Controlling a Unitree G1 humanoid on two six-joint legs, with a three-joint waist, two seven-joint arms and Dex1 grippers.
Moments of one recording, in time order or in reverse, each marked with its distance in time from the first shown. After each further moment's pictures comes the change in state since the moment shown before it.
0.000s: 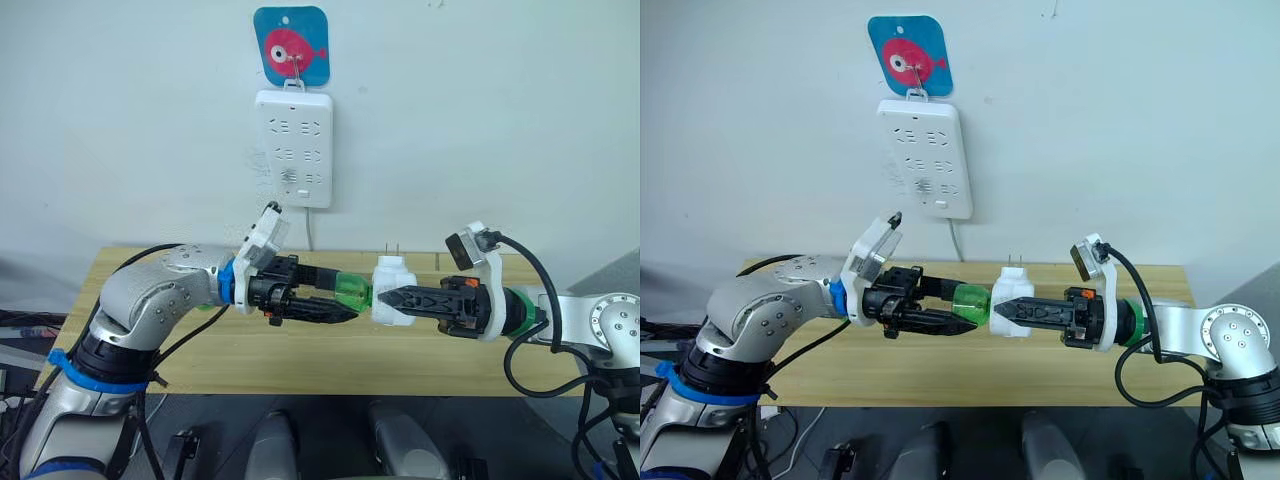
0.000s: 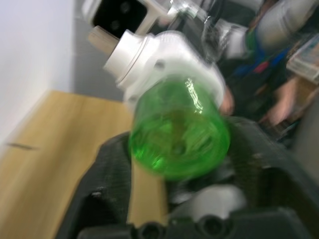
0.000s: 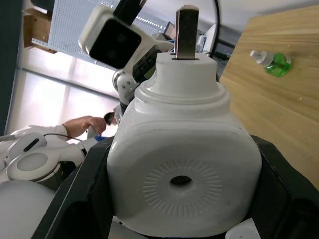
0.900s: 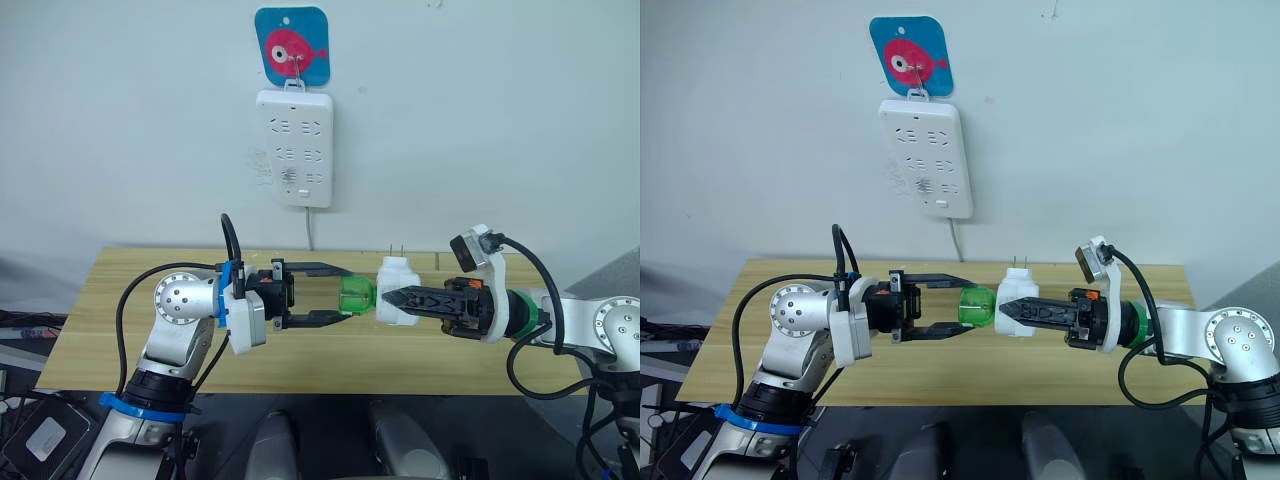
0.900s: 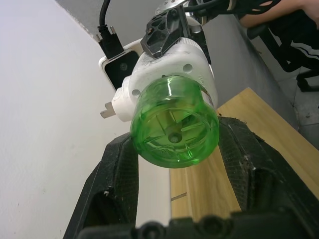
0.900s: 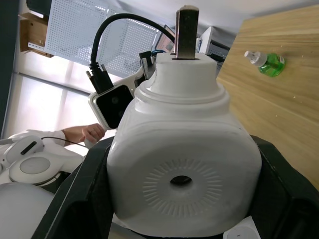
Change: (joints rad) left arm 0.139 -0.234 0.029 0.193 0.411 -1.101 -0.102; right arm 0.008 -0.013 -0.010 0.003 0.000 0.000 0.001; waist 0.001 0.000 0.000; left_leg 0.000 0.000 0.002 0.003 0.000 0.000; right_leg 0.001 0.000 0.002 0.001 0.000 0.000
